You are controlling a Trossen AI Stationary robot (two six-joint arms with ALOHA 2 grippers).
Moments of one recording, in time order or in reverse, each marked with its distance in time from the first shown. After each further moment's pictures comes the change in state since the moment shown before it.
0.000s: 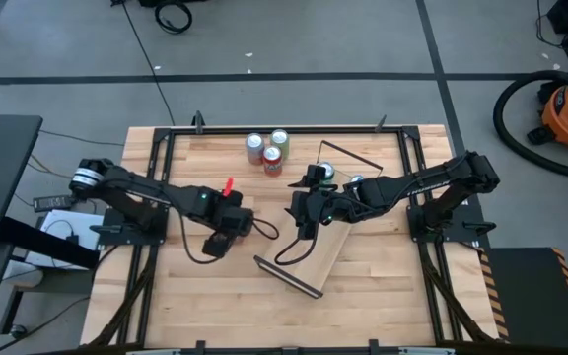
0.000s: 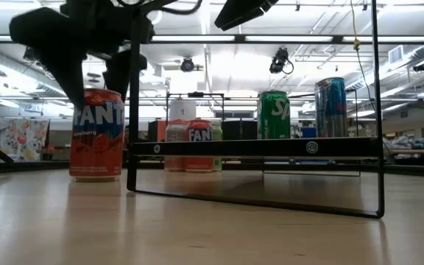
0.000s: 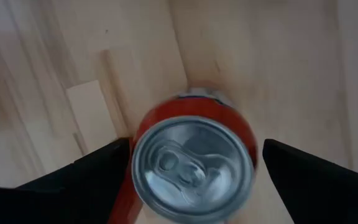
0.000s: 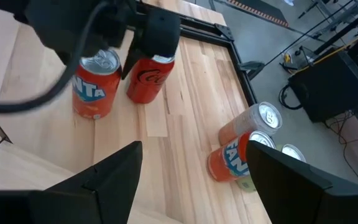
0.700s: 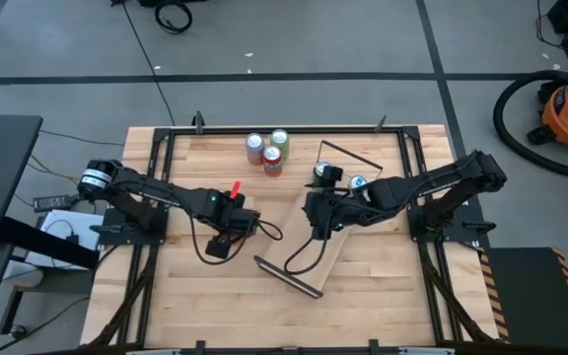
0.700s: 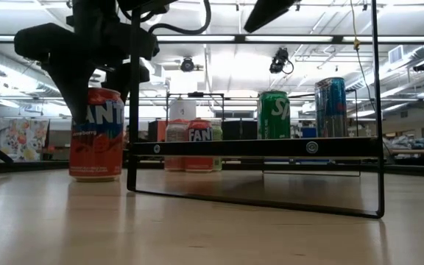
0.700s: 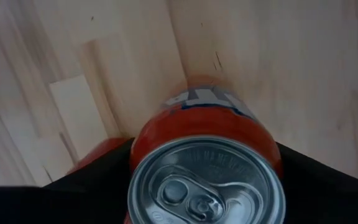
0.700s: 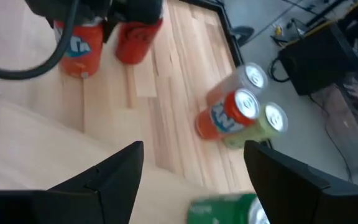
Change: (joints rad) left arm 0.021 0.069 0.002 0.004 0.012 -0.007; right arm 0.049 -0.058 0.000 -0.239 0.086 0.125
